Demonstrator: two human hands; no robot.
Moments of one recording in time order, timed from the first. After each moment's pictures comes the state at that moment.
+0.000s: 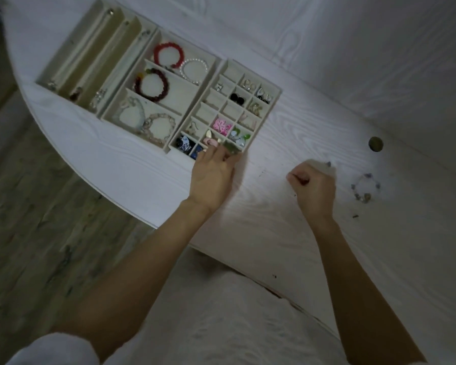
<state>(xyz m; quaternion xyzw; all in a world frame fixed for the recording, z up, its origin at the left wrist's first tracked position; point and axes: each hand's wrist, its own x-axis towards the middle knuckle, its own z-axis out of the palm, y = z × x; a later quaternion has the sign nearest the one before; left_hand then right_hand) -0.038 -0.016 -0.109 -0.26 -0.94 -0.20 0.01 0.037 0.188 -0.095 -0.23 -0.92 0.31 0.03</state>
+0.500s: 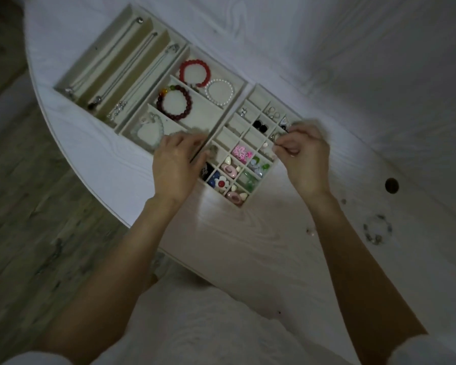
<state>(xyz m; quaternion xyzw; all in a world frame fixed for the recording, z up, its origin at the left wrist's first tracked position) -0.111 -0.088 -0.104 -0.09 -0.95 -0.31 0.03 -0.093 0.145 -0.057 -0.11 -0.92 0.38 0.04</state>
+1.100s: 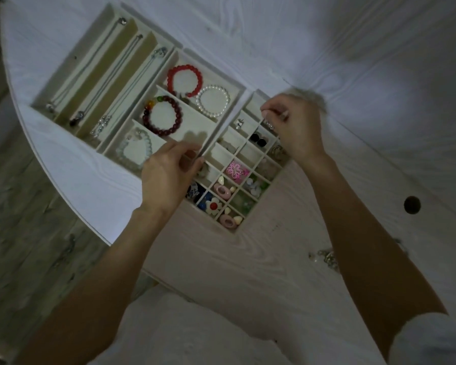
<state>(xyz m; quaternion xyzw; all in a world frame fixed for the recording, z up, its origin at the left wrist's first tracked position) -0.139 -0.076 -0.099 -0.06 -0.94 -0.33 -0.01 -0.195 0.161 -0.083 -0.05 -0.92 0.39 -0.01</state>
